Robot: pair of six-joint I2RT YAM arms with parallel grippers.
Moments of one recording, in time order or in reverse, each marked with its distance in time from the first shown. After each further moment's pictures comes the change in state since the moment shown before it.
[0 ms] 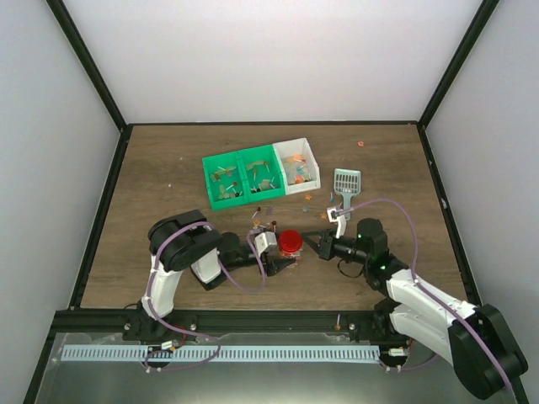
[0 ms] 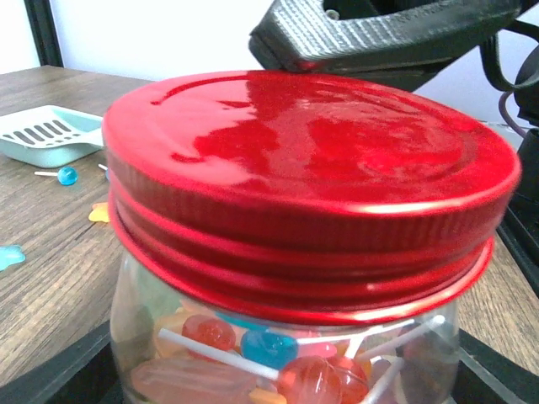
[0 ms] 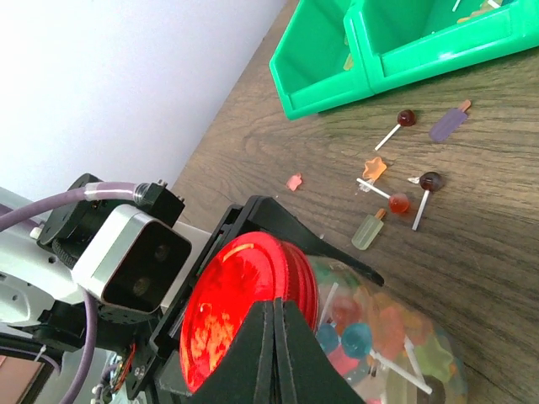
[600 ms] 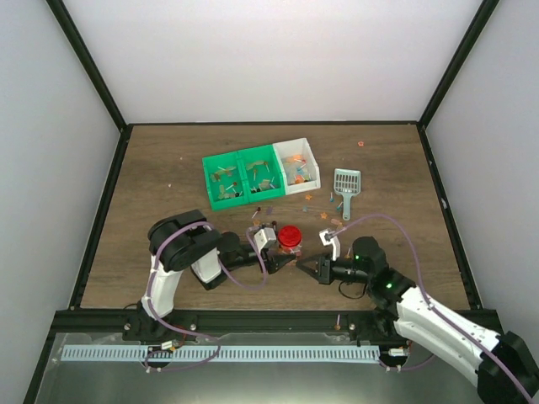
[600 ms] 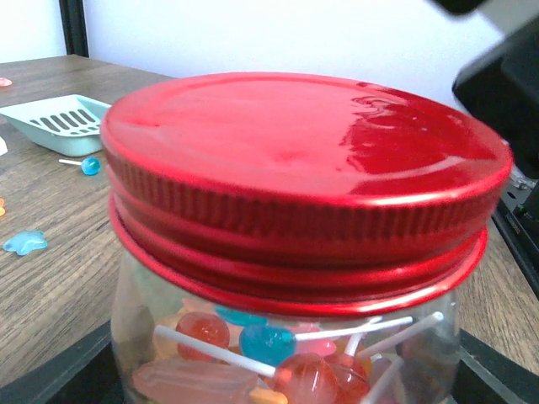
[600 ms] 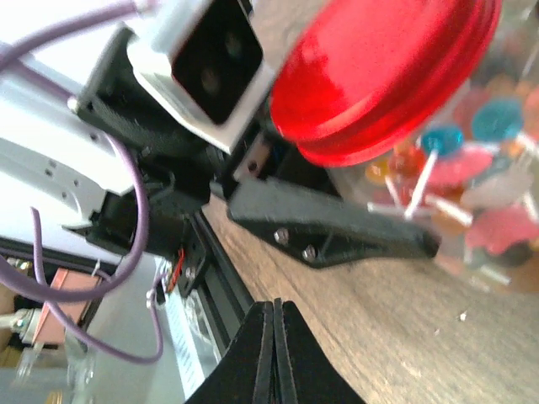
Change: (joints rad) left arm 0.001 0.000 0.003 0.001 -0.052 -0.077; right arm 0.208 -0.262 -0.100 -0.216 0.012 0.102
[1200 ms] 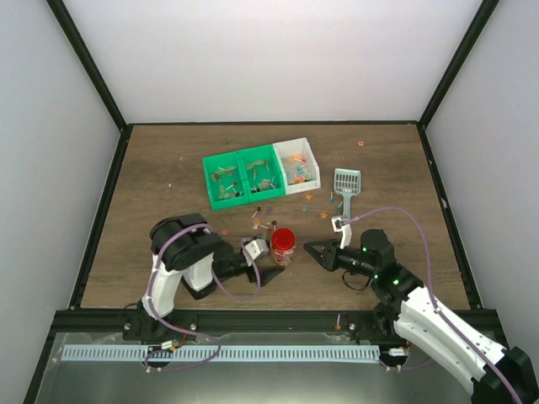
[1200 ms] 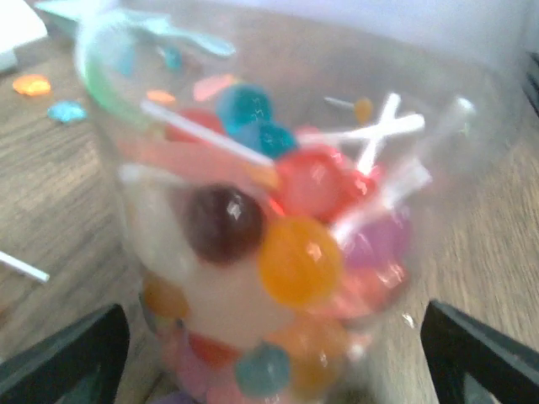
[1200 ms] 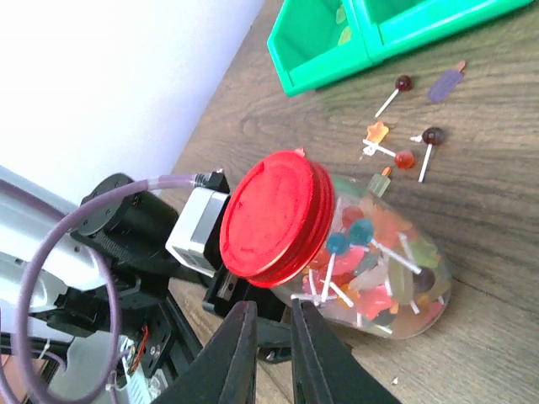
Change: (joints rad) left arm -0.006 0.004 -0.108 -0.006 -0.077 0.028; right arm -0.097 -0.075 0.113 -0.153 0.144 -0.045
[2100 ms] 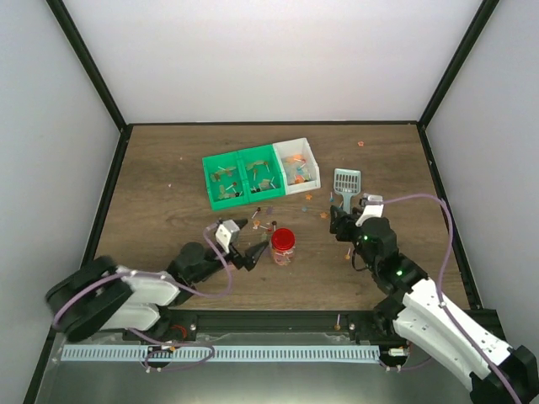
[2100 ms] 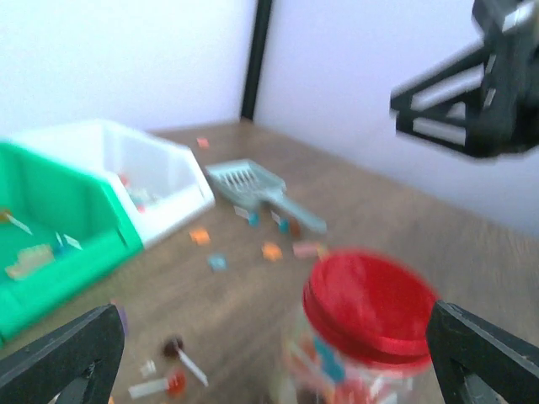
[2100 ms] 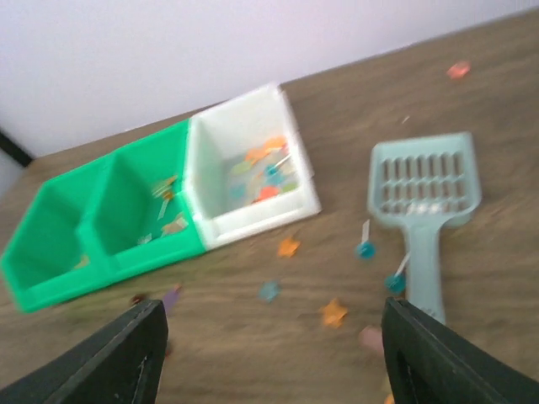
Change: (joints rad) left arm -0.007 -0.714 -0.198 -0.304 -0.278 -0.103; right arm -0.010 0.025 0.165 -0.150 0.728 -0.142
